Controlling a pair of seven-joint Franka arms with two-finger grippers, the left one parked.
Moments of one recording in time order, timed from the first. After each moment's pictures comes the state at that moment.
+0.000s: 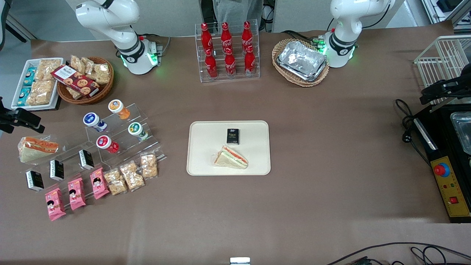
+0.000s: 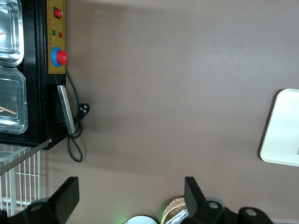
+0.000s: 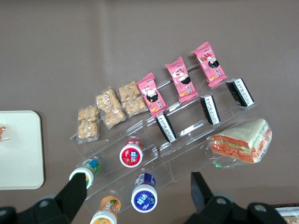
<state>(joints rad) 0.11 0.01 -0.26 -1.60 0.03 1.68 -0.09</state>
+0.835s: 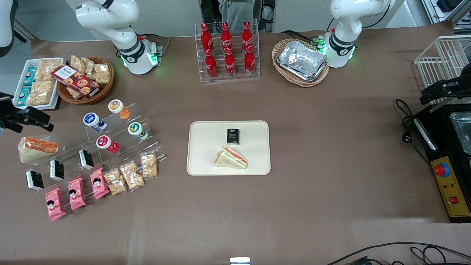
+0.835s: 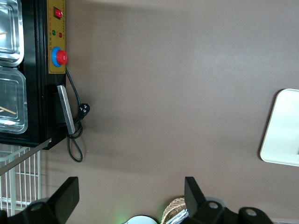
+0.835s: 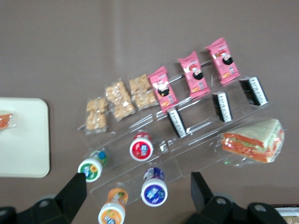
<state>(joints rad) 0.16 0.01 -0.26 -1.60 0.03 1.64 -0.10</state>
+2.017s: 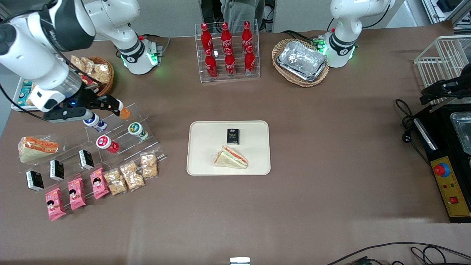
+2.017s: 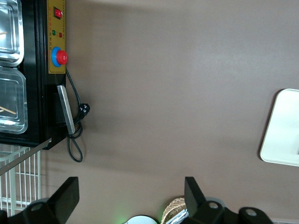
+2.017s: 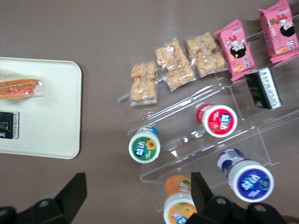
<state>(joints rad) 0.37 -0.27 -0.22 -2.20 0.02 1.98 0.12</state>
